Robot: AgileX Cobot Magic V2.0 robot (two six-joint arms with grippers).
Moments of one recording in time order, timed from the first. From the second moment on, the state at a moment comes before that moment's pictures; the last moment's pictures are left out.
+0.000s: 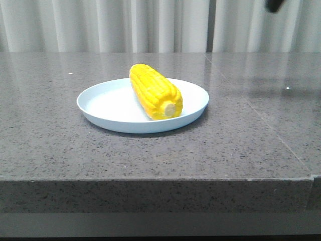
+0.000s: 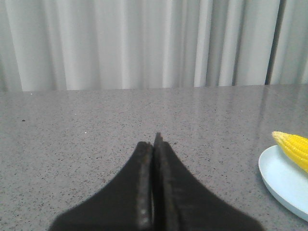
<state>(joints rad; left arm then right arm) -0.10 0.19 -0.34 -0.04 0.26 0.06 0.28 1.61 -1.66 -0.13 1.19 0.38</state>
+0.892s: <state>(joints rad) -0.10 0.19 -0.34 -0.04 0.26 0.06 0.12 0.36 -0.48 -0.18 0.57 0.34</state>
